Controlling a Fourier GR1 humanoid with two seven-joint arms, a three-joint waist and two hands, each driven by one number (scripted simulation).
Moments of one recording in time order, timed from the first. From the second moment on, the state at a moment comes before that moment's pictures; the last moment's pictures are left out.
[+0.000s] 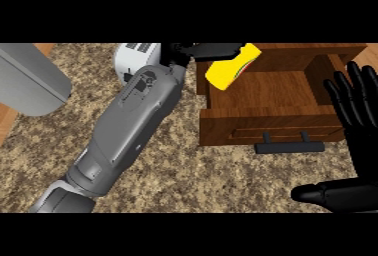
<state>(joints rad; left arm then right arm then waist) -1.14 0.00 -0.18 -0.79 0.34 0.36 -0.26 -0.12 -0.11 -0.10 -2.05 -0.18 0.15 0.17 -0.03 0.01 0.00</state>
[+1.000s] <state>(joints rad) -1.30 0.00 -0.48 -0.42 0.57 0.43 -0.36 -0.15 -0.10 -0.08 -2.00 -0.18 0.18 0.13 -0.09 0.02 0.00</state>
